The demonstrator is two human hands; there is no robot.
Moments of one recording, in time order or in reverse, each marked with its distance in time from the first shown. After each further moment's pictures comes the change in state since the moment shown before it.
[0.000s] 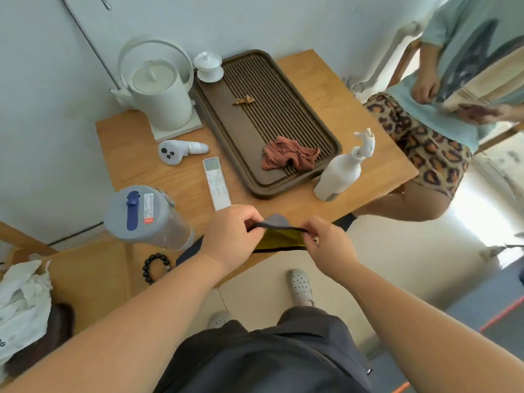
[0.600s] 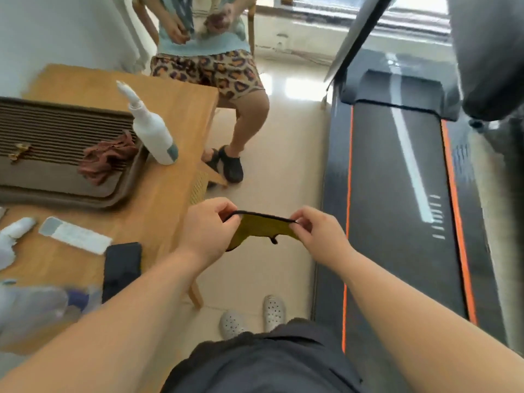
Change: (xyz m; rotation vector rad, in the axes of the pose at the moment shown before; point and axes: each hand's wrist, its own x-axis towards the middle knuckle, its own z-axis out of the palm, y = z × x) left_hand -0.088 0.085 0.088 0.186 -0.609 0.476; right_hand -0.285 0.032 0.041 0.374 0.555 0.646
